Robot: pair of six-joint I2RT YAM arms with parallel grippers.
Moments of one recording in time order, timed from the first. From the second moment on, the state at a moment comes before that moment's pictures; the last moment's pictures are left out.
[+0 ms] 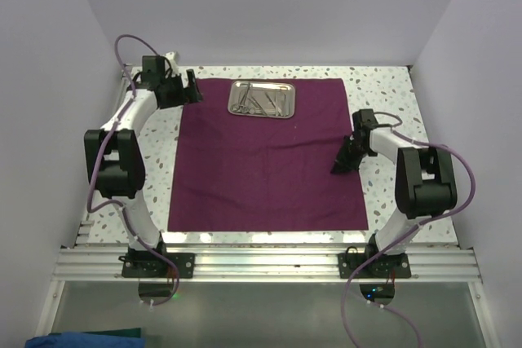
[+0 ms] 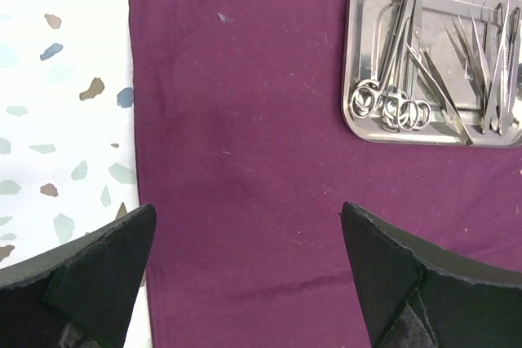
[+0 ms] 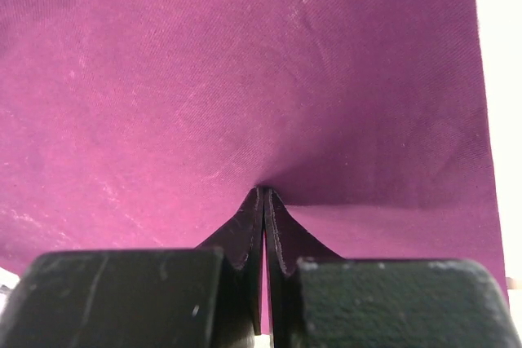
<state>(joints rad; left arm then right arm) 0.01 1.91 1.53 -0.41 0.25 -0.21 0.07 1.74 1.00 -0.60 -0.20 0.59</state>
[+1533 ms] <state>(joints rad) -0.16 2.02 1.97 -0.01 0.28 -0.62 0.11 1.43 1.22 -0.87 -0.01 0.47</state>
